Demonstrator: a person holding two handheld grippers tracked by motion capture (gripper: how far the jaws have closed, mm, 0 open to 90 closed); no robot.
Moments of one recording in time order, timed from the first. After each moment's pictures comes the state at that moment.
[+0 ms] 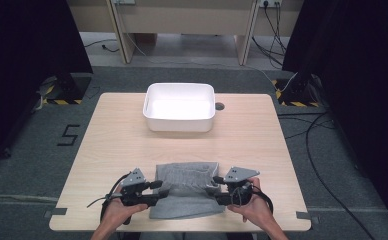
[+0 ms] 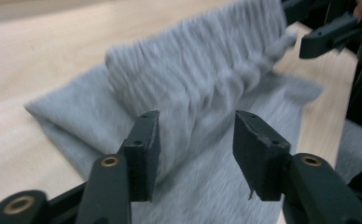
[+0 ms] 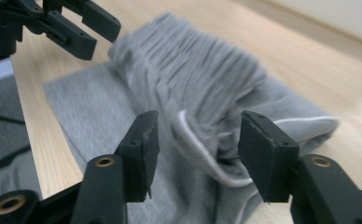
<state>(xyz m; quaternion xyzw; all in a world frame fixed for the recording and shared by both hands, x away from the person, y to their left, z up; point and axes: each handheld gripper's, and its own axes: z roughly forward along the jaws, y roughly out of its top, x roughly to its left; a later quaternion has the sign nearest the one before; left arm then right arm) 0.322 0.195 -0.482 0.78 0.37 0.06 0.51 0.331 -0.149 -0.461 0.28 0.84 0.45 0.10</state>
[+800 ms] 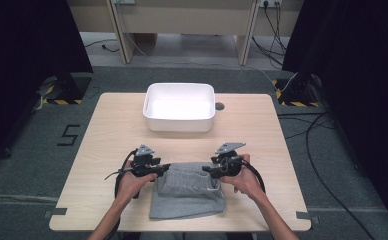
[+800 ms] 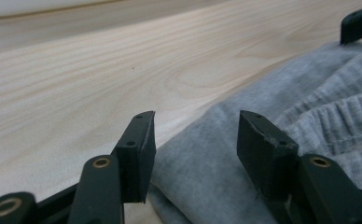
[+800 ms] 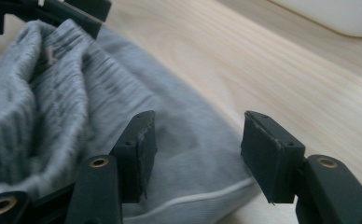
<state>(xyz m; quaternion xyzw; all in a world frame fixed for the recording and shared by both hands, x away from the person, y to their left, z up) 0.393 0.182 -0.495 0.76 0.46 0.11 0.44 0.412 -0.128 -0.473 0.32 0.86 0.39 0.08</state>
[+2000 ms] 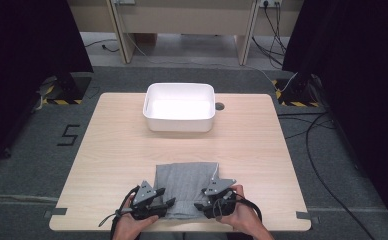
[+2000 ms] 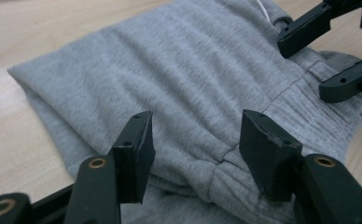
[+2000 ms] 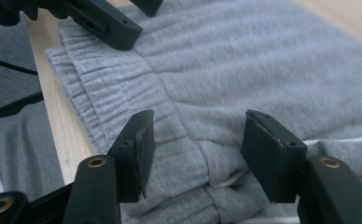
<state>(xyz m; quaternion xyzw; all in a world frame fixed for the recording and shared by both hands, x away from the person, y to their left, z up) 0.288 0.164 -0.517 0.78 0.40 0.13 0.47 0.316 -0.108 -0.489 0.23 0.90 0.37 0.07</state>
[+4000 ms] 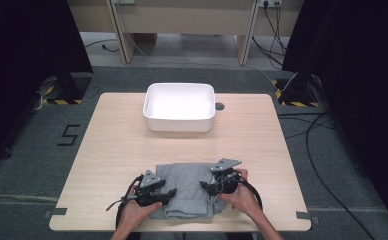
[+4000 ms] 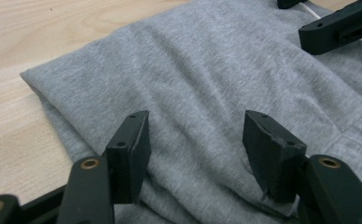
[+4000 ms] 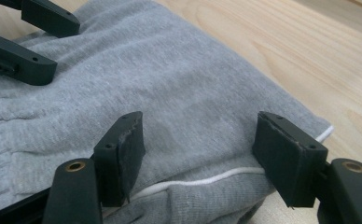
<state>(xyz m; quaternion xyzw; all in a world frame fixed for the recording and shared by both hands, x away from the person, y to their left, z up) 0.324 0.156 -0.519 0.79 0.42 0.13 0.43 0.372 -0.121 -0.493 0.31 0.87 0.37 0.12</state>
